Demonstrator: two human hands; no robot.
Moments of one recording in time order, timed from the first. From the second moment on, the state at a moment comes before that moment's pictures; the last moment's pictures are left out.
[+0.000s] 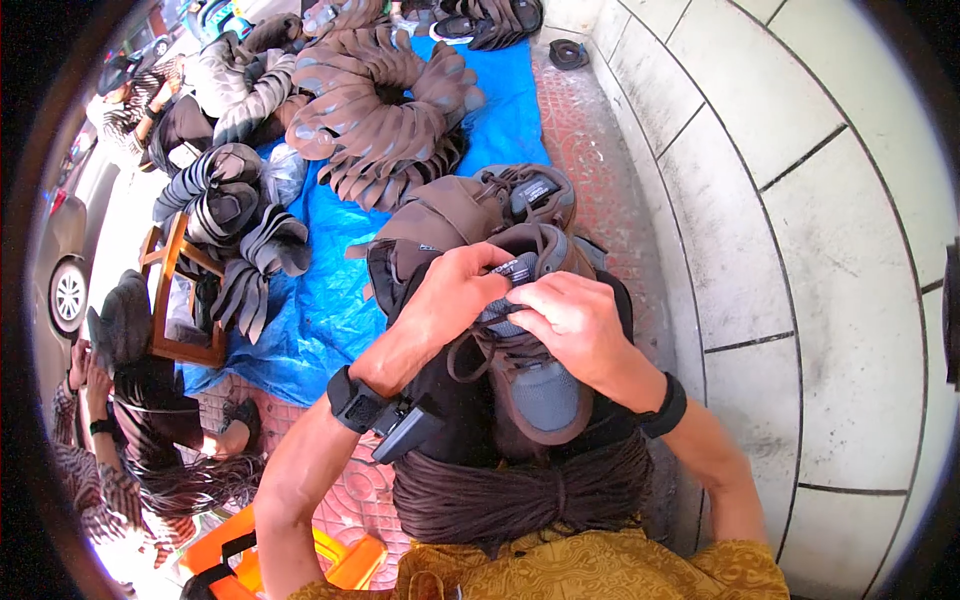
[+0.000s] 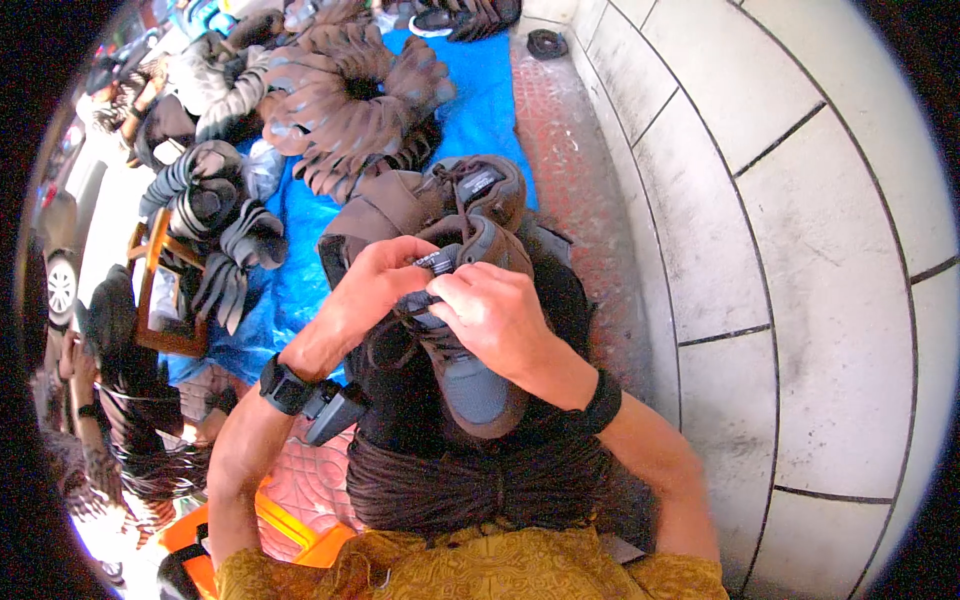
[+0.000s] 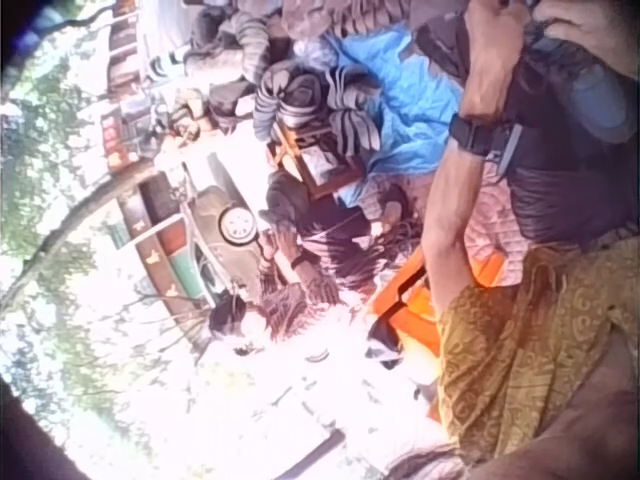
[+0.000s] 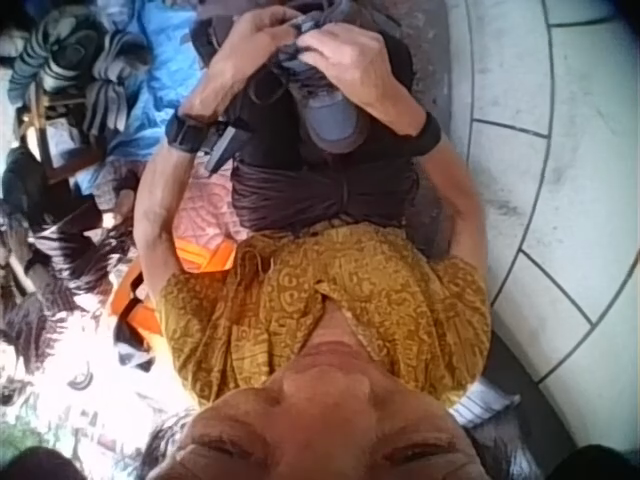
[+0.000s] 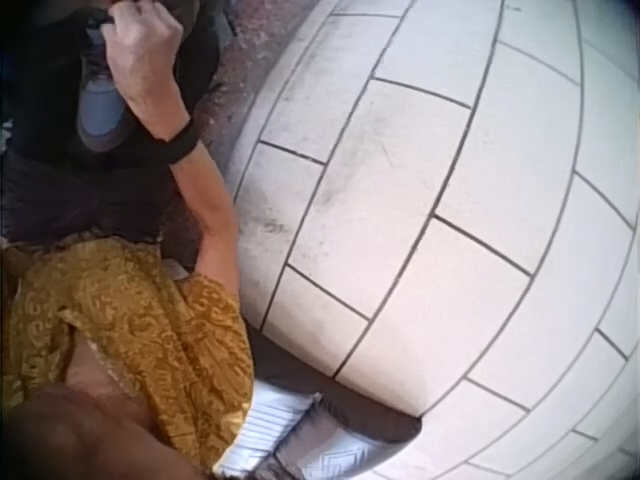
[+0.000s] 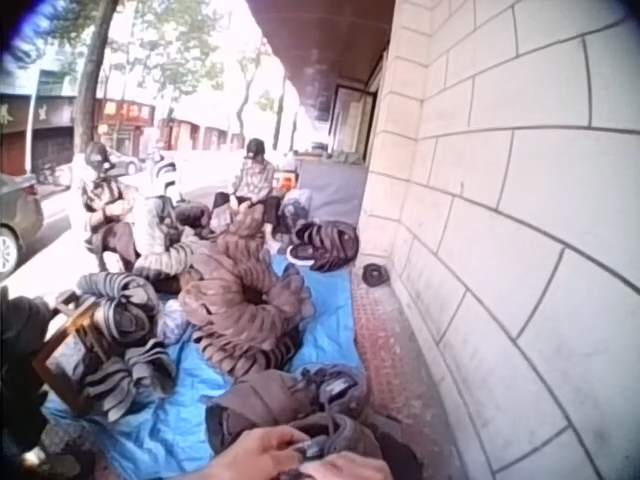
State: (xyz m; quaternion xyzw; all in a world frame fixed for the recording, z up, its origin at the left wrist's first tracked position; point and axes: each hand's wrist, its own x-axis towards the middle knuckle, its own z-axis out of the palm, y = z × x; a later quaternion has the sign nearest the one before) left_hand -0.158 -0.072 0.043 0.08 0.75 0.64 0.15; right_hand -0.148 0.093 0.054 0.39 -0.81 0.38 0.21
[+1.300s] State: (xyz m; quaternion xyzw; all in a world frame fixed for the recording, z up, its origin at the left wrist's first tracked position) left_hand -0.140 -0.077 0.061 0.25 0.69 0.66 0.18; right_hand -0.196 0.047 0.151 0.38 -0.76 0.52 0.01
